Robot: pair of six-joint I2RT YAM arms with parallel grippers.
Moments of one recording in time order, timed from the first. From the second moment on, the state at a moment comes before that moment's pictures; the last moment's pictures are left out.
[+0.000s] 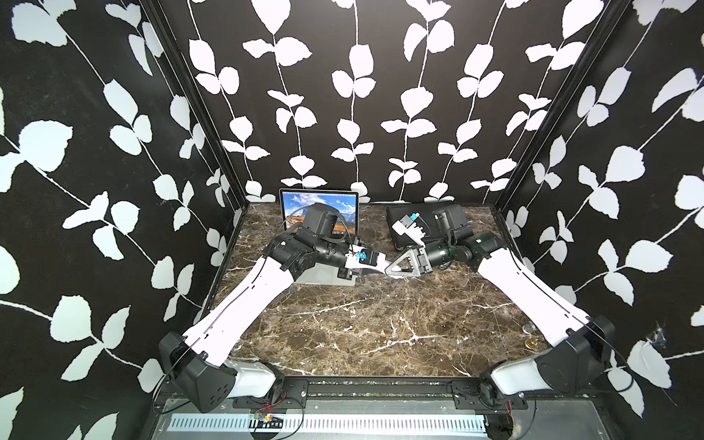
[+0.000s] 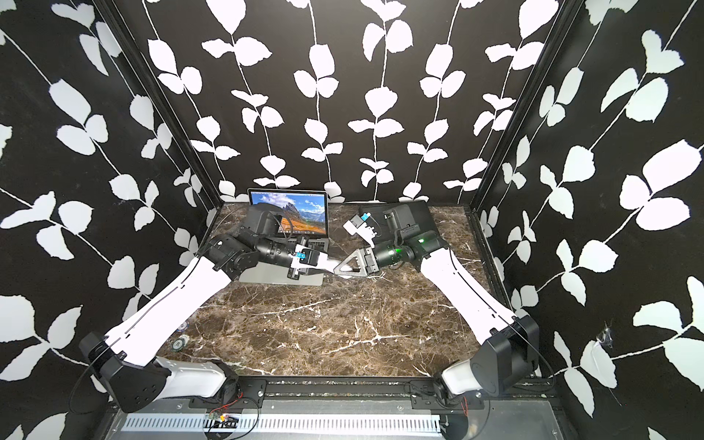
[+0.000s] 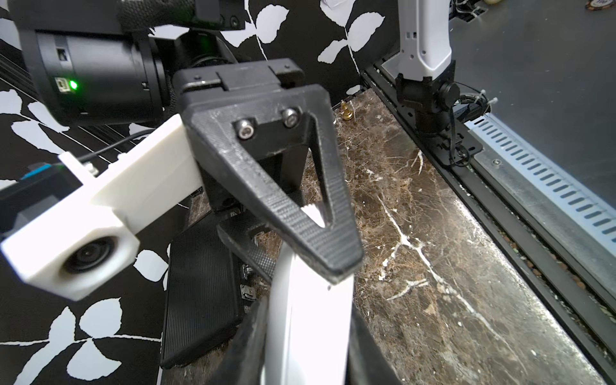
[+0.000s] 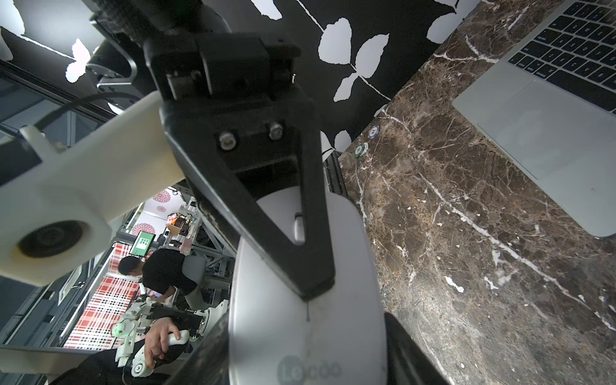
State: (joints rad) left arm -0.63 1.34 1.42 -0.76 0.85 1.10; right arm 0.49 1.44 1.37 -0.74 -1.28 0.15
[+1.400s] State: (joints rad) left arm -0.55 1.44 1.33 -0.31 0.85 -0.50; right arm 0.38 1.19 0.96 0.00 -1.05 0.35
